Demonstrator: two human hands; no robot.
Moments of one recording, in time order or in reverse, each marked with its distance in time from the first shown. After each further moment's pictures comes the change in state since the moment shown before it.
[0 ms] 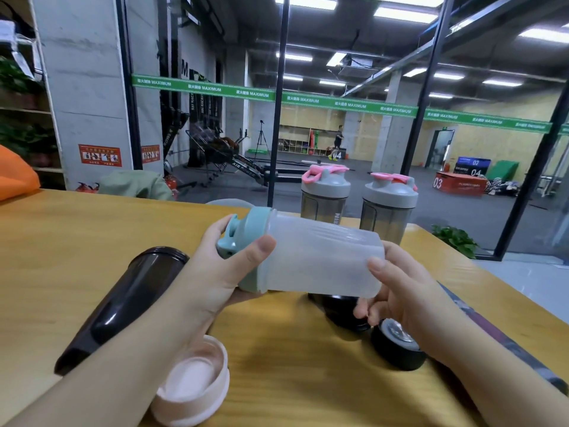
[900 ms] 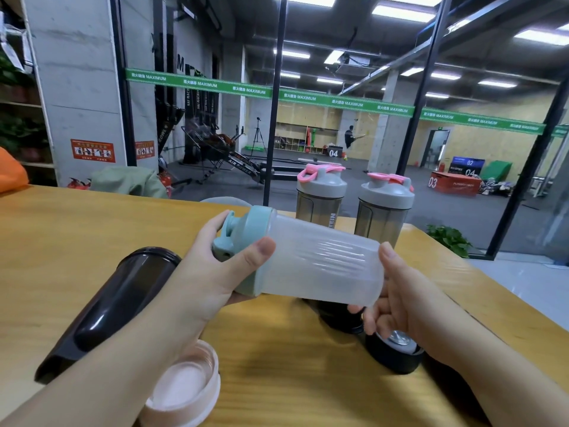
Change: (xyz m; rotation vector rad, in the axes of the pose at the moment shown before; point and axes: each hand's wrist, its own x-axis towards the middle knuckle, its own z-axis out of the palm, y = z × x) left_hand -0.002 0.001 0.001 0.093 -0.024 0.044; right_hand 0.006 -0.001 -0.010 -0.058 -0.051 0.258
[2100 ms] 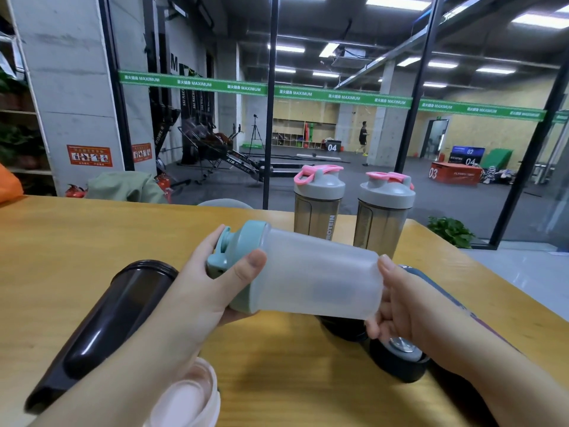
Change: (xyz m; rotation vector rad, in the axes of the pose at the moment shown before) left_hand 0.000 -0.005 -0.002 -0.051 -0.006 -0.055; right_hand -0.005 0.005 -0.002 0.049 -0.088 -0.040
